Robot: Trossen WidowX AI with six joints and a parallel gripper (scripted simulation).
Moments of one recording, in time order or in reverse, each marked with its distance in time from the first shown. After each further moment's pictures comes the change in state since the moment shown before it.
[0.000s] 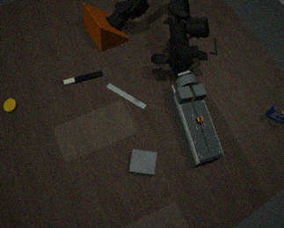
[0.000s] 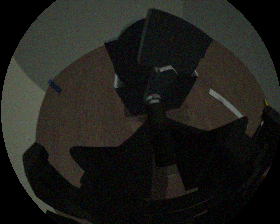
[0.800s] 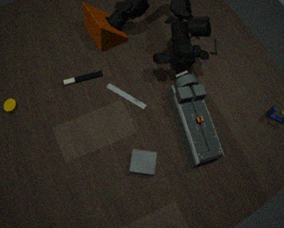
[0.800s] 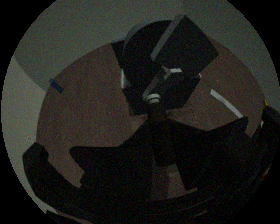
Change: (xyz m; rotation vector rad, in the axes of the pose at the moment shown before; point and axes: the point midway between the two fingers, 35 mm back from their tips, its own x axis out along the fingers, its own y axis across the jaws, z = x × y) arm -0.002 0.006 0.002 -0.003 0.004 0.003
